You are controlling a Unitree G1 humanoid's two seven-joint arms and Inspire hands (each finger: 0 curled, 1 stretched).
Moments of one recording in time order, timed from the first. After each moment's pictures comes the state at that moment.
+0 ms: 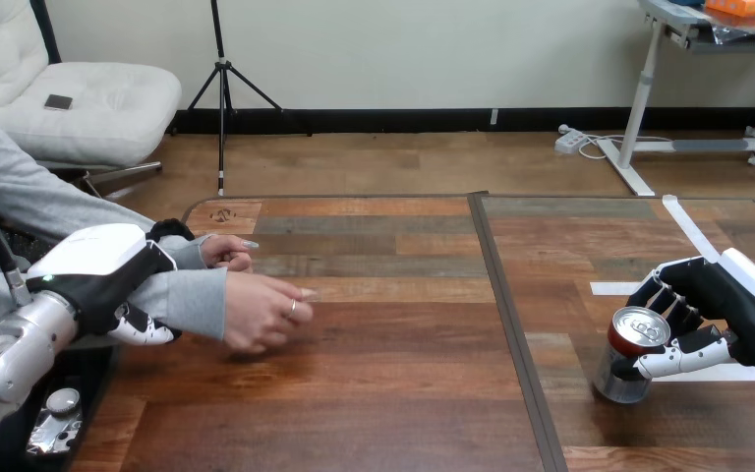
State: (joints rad) left arm -0.54 0.74 -0.35 0.90 0.63 -0.42 -0.03; right arm -0.34 -0.68 0.01 0.91 -0.28 -0.57 0.19
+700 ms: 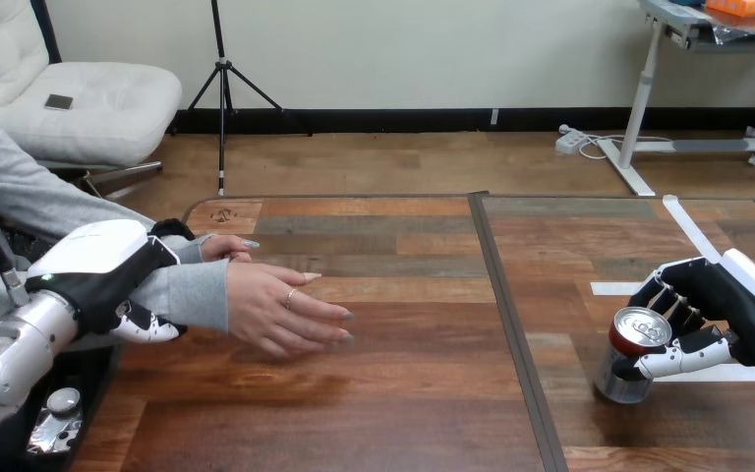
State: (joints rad) left arm -0.49 0.75 -0.31 0.81 0.61 -0.41 -0.06; right arm -0.34 -0.68 0.01 0.91 -0.28 -0.56 0.19
